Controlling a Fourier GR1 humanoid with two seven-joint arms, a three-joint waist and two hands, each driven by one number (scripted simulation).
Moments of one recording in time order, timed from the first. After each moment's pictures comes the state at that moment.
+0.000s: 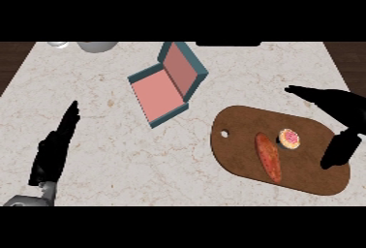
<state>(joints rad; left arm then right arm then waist) -0.03 0.42 -0.19 -1.51 0.05 0.28 0.09 -0.44 -0.83 0.35 -1.53 0.24 0.52 0.32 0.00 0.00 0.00</state>
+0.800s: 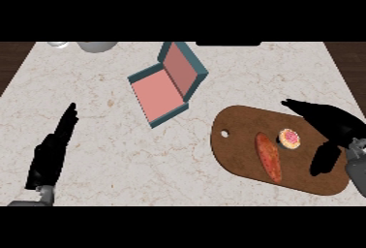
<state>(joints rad) 0.00 0.35 -0.11 -1.54 -0.02 0.21 0.09 -0.33 -0.66 0.28 -1.51 0.52 0.57 0.34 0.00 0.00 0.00</state>
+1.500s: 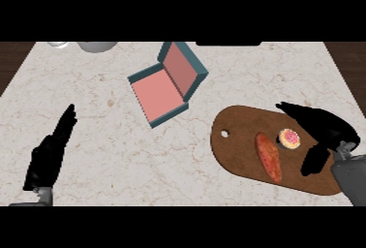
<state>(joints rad) 0.02 0.30 -0.04 -1.54 -0.08 0.13 0.08 -0.29 -0.53 0.19 -1.49 0.70 0.59 0.27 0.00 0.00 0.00</state>
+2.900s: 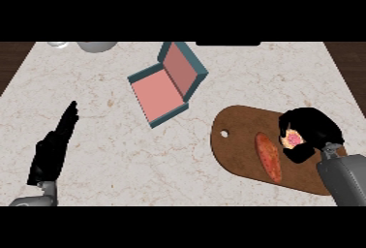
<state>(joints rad) -0.02 0.22 0.05 -1.52 -0.16 0.06 0.08 -0.29 -0.42 0.14 -1.35 1.01 0.41 0.07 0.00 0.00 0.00</state>
